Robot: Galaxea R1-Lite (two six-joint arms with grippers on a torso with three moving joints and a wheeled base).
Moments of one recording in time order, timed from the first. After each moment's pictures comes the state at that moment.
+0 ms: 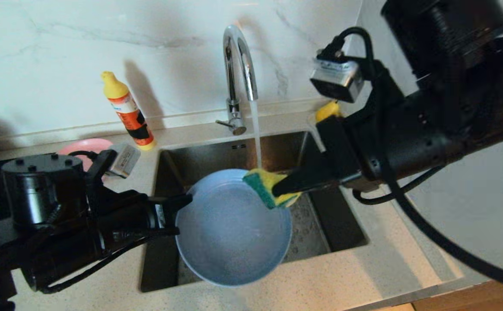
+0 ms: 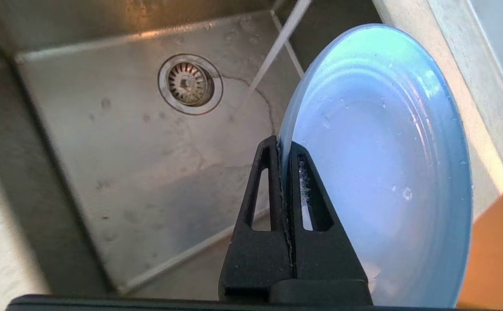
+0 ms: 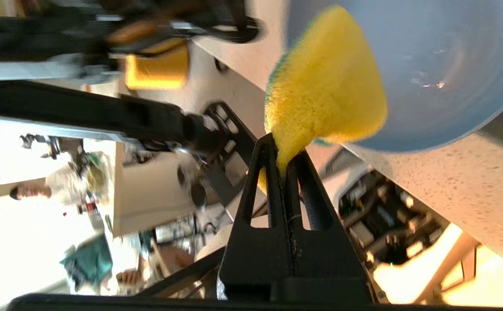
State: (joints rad) left arm -0.45 1.48 -0.58 -0.65 -0.07 -0.26; right arm 0.82 1.72 -1.89 0.76 0.43 0.46
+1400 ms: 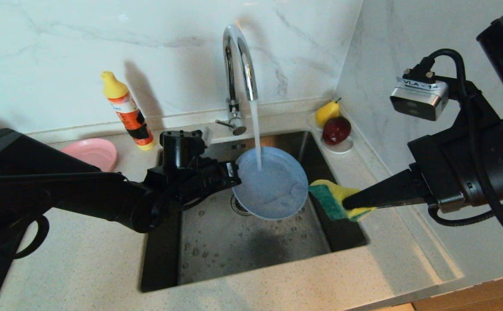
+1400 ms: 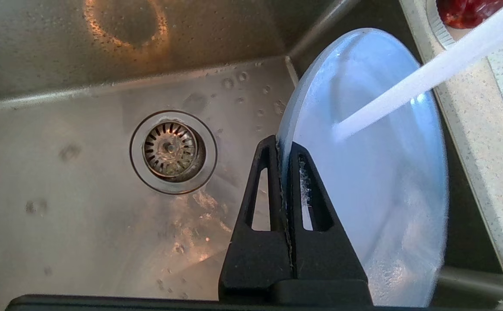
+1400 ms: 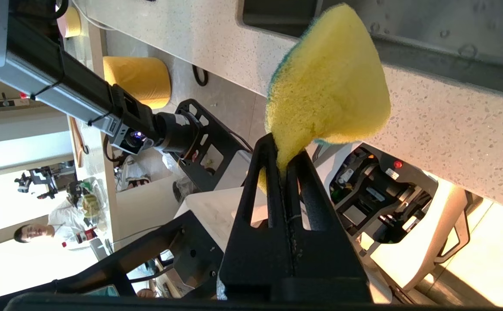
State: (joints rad) left arm -0.45 2.05 -1.14 -0.69 -0.02 -0.34; right arm 0.67 1.50 -1.57 0.71 0.43 0.46
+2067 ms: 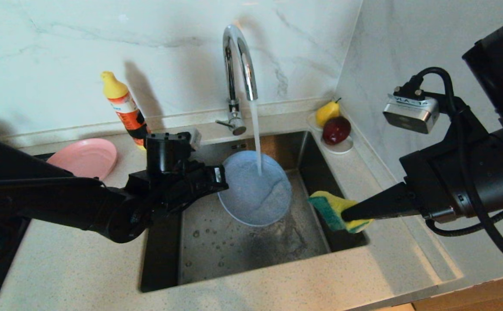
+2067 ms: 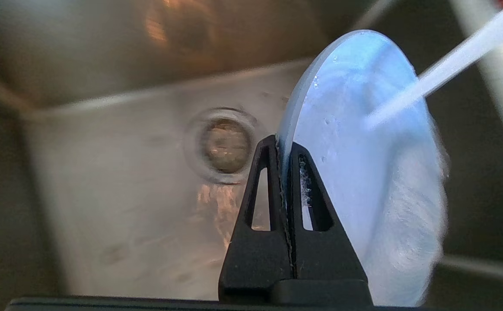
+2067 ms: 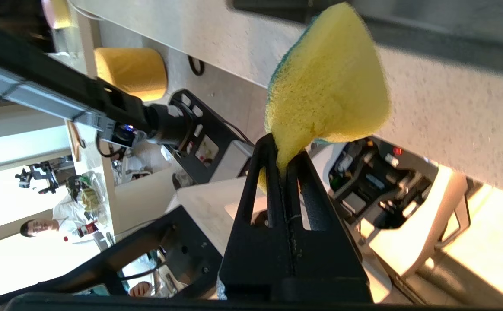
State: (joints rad) left arm -0.42 1.96 -1.01 -0.70 0.07 -0.23; right arm 0.67 1.51 -1.53 0.71 0.44 0.46
